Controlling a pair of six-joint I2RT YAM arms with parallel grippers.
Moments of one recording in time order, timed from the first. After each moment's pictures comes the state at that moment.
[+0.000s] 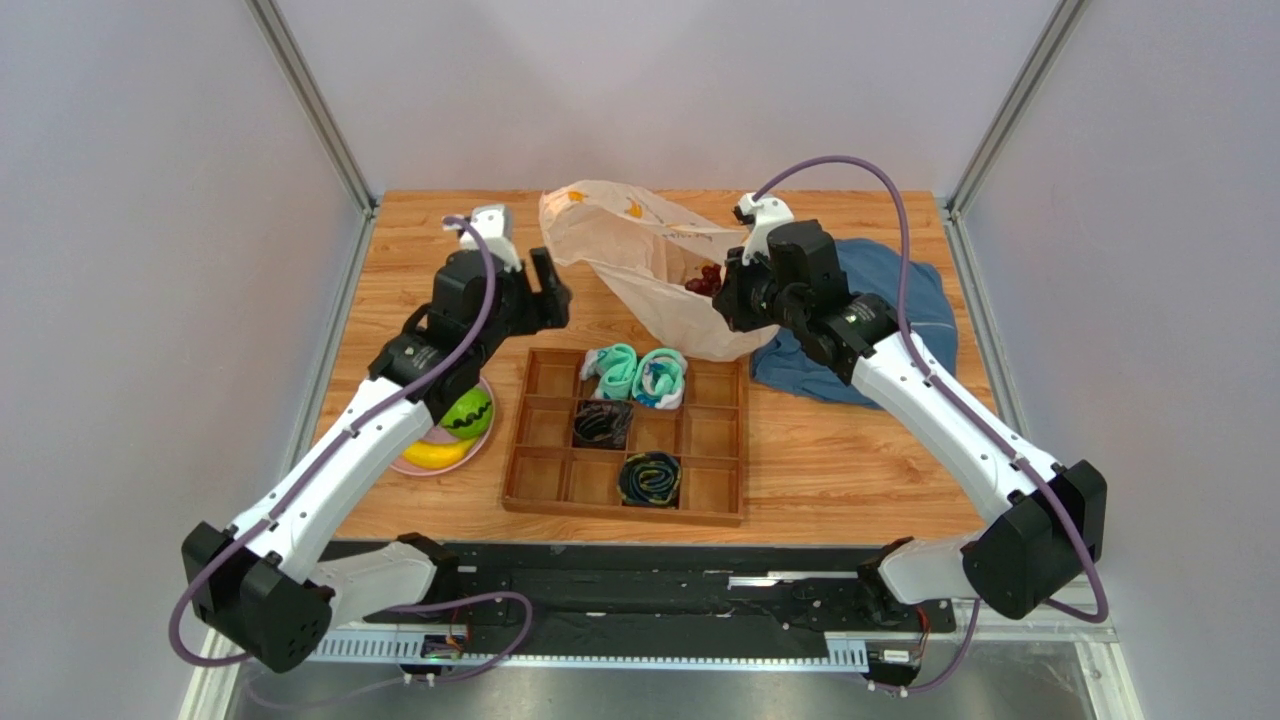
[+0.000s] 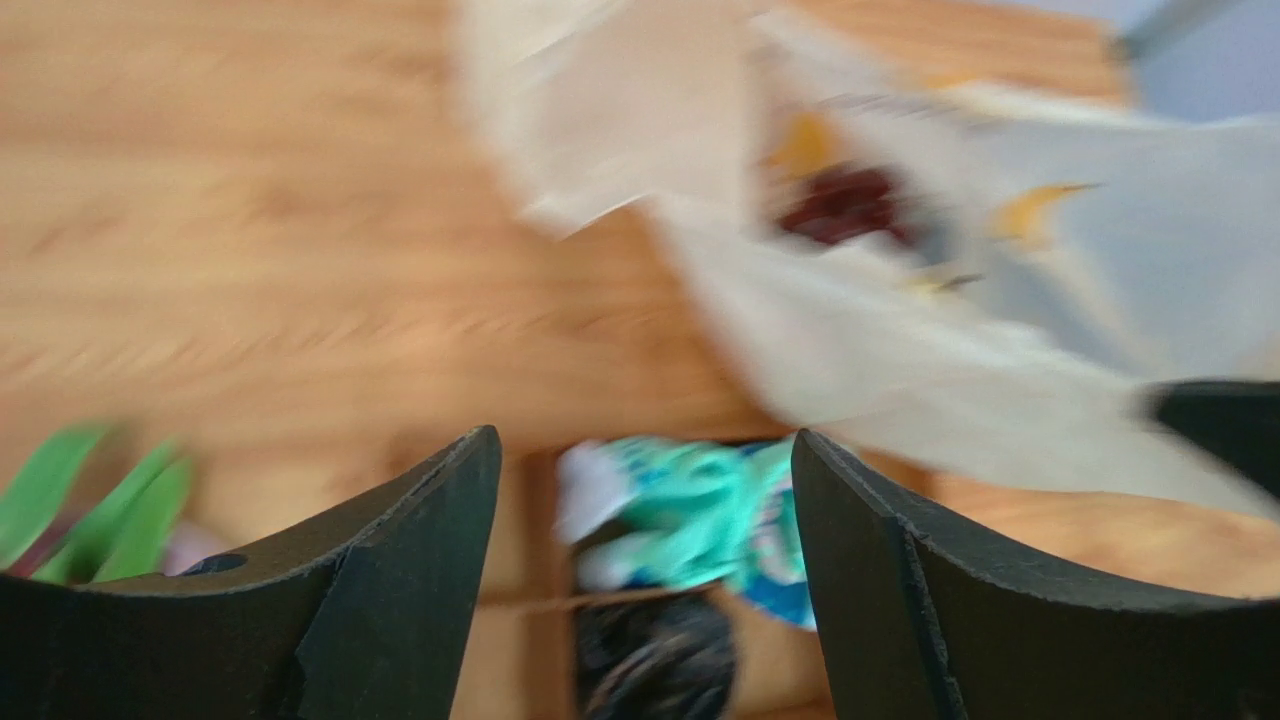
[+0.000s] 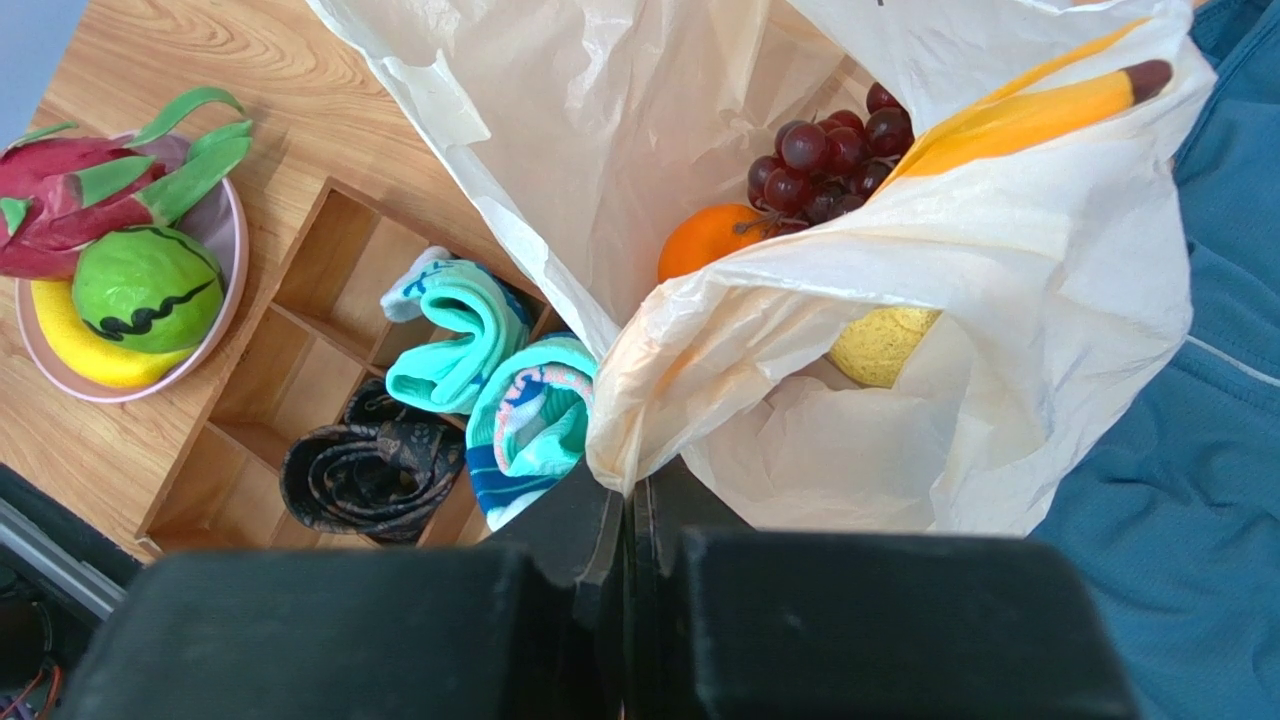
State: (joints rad) left arm -0.52 1.16 1.13 -0.31 -0.17 -0.42; right arm 0.54 1.36 1.27 -0.43 -0.04 0.24
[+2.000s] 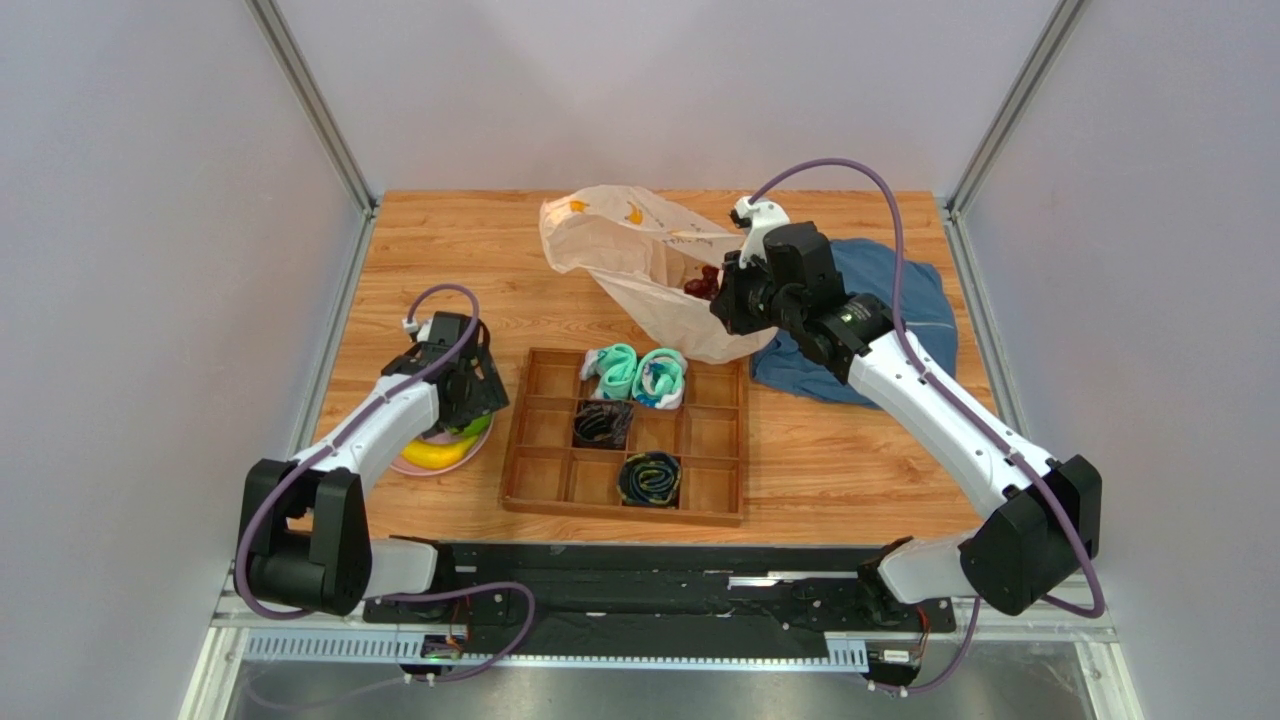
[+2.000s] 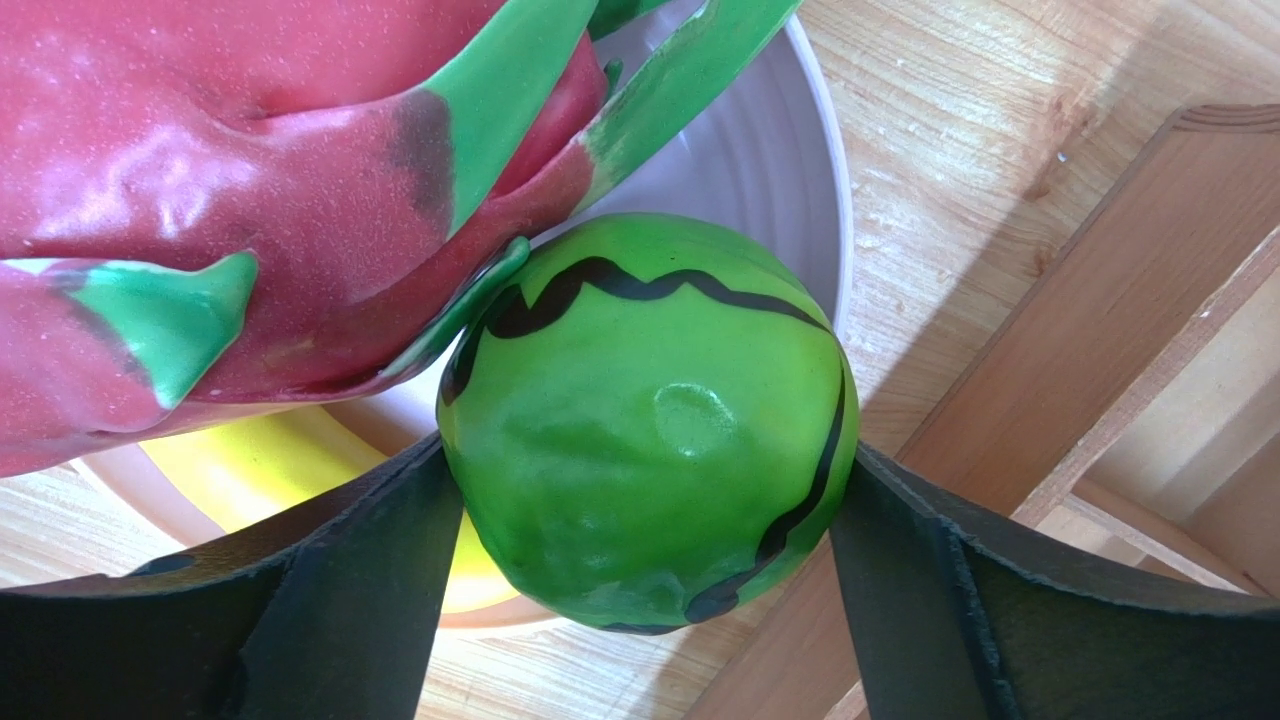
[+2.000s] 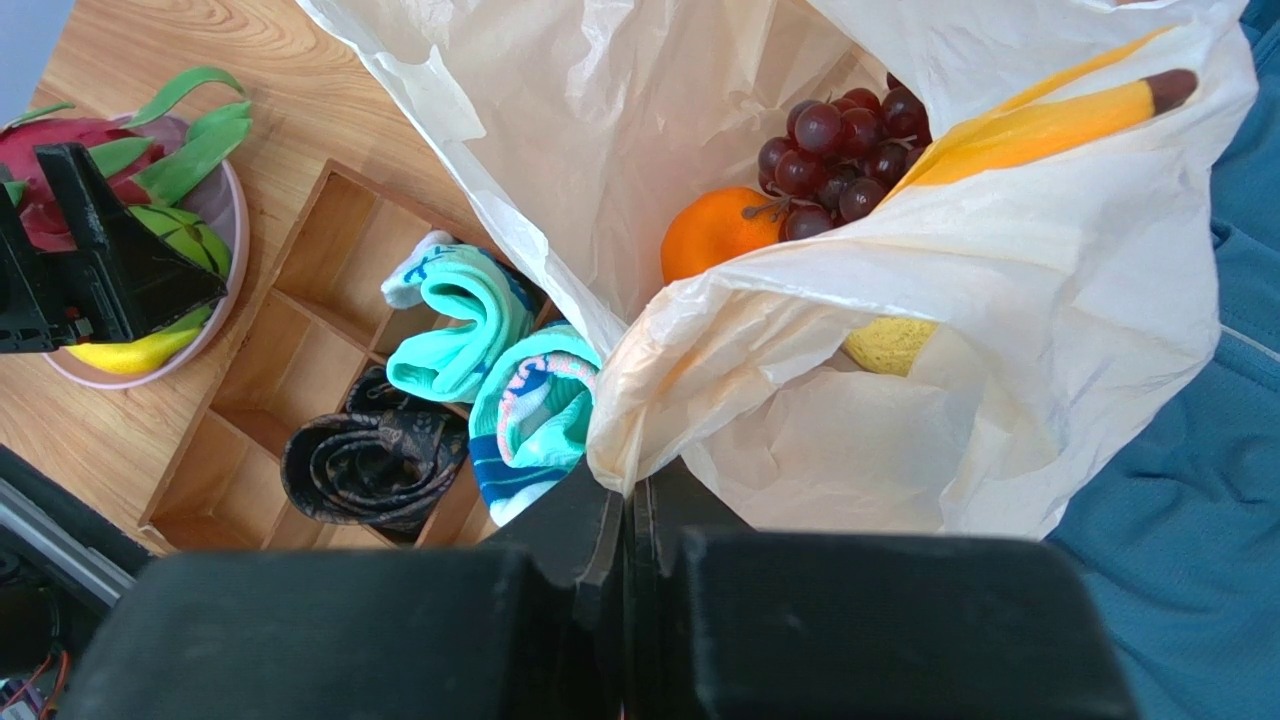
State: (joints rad) left arm -0.16 1.31 0.75 -0.56 -0.28 -0.55; right arm 0.54 1.37 1.26 -0.43 -0.06 0.25
